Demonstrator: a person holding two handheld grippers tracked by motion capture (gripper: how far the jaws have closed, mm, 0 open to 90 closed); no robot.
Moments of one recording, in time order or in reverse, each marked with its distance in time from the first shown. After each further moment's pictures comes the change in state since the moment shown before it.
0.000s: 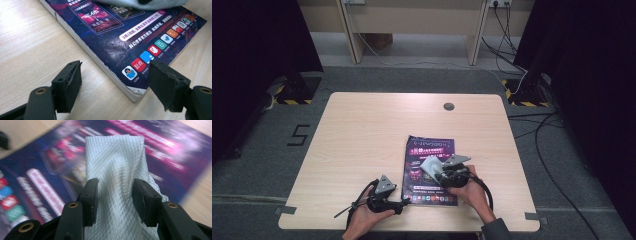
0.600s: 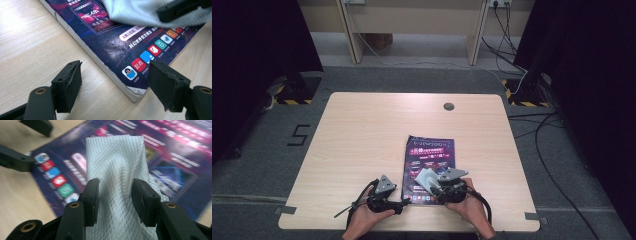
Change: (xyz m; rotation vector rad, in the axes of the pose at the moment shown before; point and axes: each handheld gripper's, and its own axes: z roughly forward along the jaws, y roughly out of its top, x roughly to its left) left arm 0.000 0.000 0.000 0.001 0.001 -0.003; right arm 0.042 -0.016 -0.013 -0.009 0.056 -0.033
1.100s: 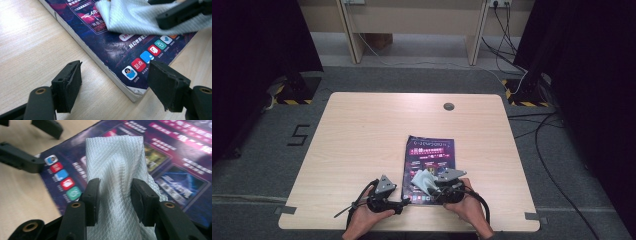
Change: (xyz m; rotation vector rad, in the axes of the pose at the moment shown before) left arm 0.000 0.000 0.000 0.001 0.000 0.003; right arm -0.001 0.001 0.003 -0.016 0.043 -0.017
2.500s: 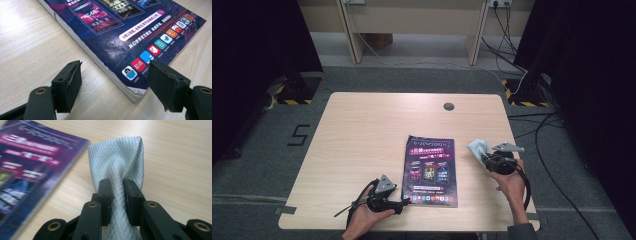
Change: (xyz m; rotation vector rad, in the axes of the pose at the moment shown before) left arm 0.001 0.000 0.000 -0.001 -0.005 0.003; right arm -0.133 -0.022 -0.077 -0.073 -0.367 0.317
